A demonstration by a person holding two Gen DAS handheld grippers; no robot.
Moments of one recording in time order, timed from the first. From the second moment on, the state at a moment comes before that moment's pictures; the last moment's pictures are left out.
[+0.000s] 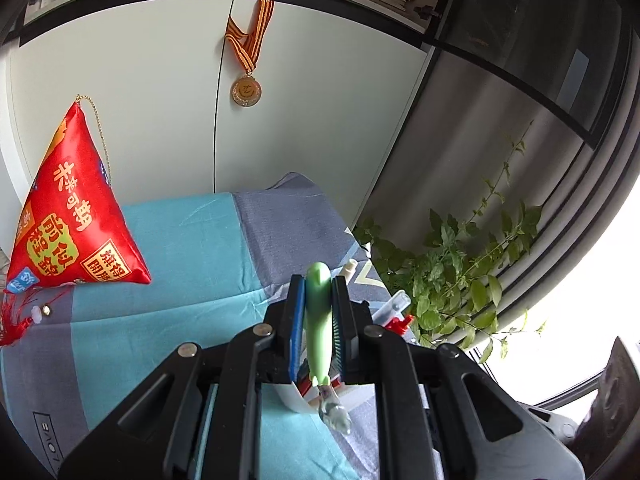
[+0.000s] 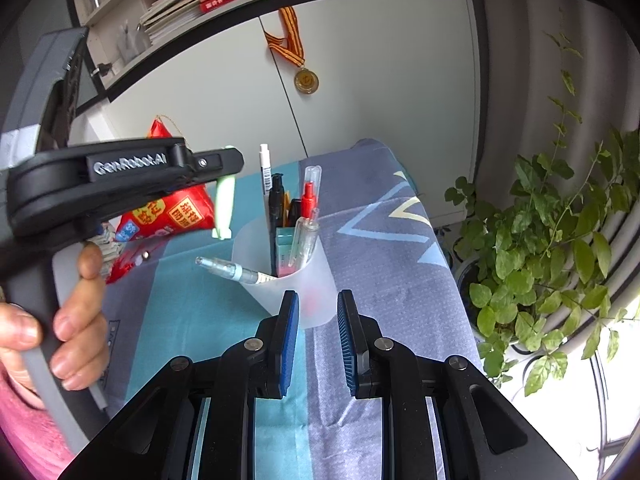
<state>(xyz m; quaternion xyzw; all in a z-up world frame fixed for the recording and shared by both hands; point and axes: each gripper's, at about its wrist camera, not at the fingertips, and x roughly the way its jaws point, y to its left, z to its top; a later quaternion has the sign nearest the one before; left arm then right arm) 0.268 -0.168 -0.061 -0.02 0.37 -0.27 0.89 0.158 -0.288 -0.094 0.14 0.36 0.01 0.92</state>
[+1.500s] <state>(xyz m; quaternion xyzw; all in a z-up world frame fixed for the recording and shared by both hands) 0.251 -0.161 -0.076 -0.01 0.38 -0.27 0.88 0.162 -0.289 -0.101 0.15 0.36 0.01 0.92</state>
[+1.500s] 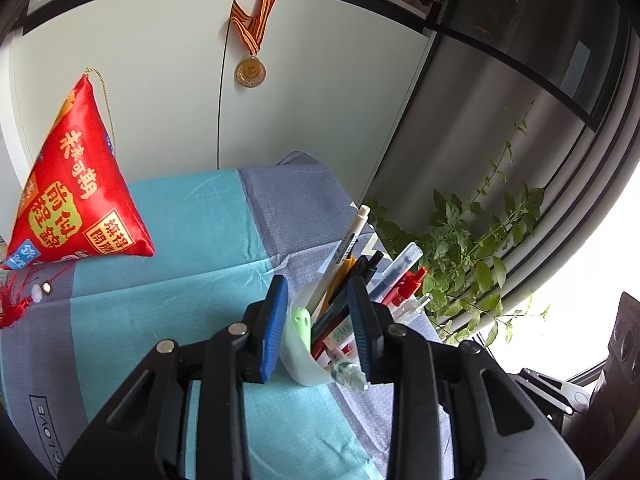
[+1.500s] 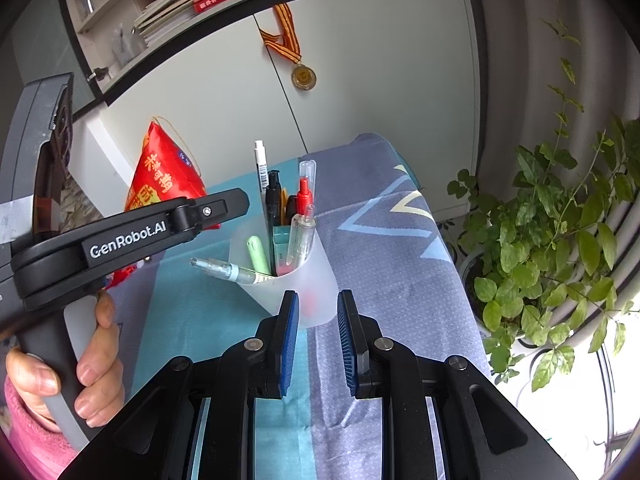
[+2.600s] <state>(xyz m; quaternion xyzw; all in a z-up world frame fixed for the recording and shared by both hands) 0.061 -0.045 0.002 0.11 0.20 -0.09 0.97 0.053 -0.206 -0.010 0.07 0.28 -0.02 0.96</state>
